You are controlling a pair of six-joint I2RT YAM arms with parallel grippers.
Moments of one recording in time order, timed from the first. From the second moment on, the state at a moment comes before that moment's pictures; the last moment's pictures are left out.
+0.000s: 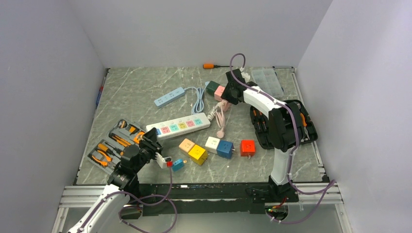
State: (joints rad) left arm -0.37 0.32 0.01 0.04 0.12 1.71; right arm 0.40 1.96 1.48 -0.44 0.18 0.80
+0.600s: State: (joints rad) left arm -0.37 0.47 0.02 0.08 0.06 1.65; right arm 0.39 1.82 1.21 -0.15 0.12 0.78
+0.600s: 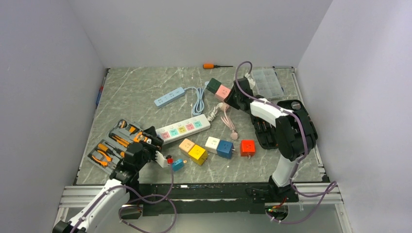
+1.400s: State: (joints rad) left arm -0.36 0.94 0.79 -0.61 0.29 1.00; right arm 0.46 1.61 0.93 0.13 0.01 0.75
